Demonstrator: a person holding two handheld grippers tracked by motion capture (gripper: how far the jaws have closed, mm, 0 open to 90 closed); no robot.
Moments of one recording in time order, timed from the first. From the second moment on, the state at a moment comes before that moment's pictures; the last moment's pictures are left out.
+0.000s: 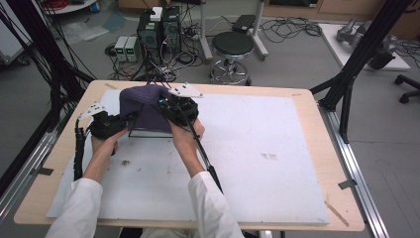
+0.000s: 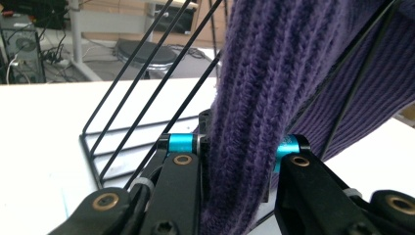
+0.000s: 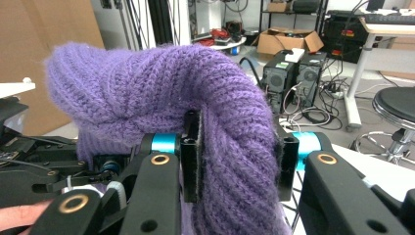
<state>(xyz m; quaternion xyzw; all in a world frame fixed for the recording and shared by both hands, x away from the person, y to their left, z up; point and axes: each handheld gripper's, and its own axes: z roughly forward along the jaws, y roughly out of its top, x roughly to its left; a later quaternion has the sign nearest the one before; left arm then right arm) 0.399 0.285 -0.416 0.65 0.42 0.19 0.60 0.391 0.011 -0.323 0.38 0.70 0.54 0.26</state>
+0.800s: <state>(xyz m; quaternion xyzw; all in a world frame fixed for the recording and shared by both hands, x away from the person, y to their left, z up) 0.397 0.291 -0.427 0.64 0.45 0.19 0.60 0.393 0.018 -0.331 0.40 0.71 0.53 0.25</state>
